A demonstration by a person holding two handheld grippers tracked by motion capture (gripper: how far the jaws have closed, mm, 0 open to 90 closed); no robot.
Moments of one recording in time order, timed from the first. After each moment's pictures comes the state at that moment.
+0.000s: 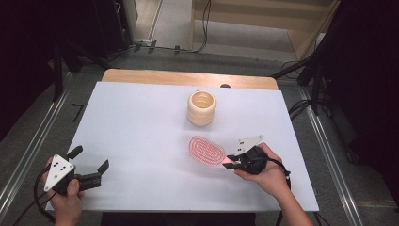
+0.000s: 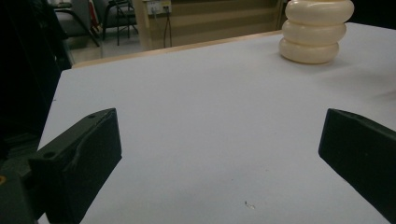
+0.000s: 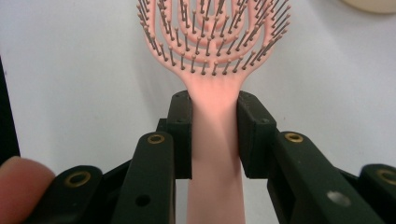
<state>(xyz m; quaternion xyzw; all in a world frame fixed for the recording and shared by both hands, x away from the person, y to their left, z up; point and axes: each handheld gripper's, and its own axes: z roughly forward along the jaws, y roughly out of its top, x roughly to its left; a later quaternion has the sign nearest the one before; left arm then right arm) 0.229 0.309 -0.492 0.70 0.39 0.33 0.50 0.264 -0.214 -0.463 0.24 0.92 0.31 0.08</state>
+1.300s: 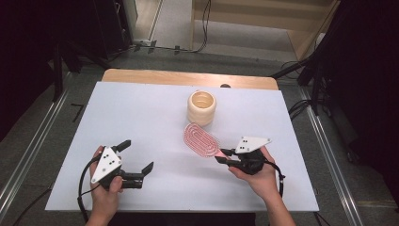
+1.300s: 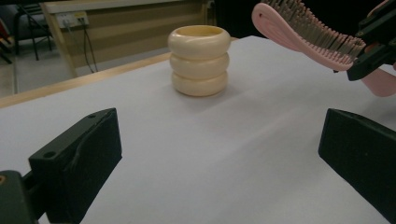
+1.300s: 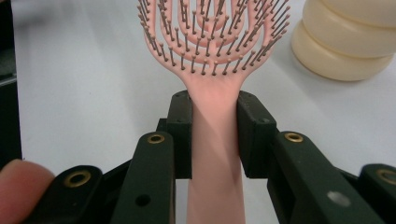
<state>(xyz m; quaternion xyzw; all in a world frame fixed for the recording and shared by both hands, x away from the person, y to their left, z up) 0.233 0.187 -0.460 0.75 0.29 0.24 0.54 0.257 -0.206 -0.461 0.26 0.85 0.43 0.12</state>
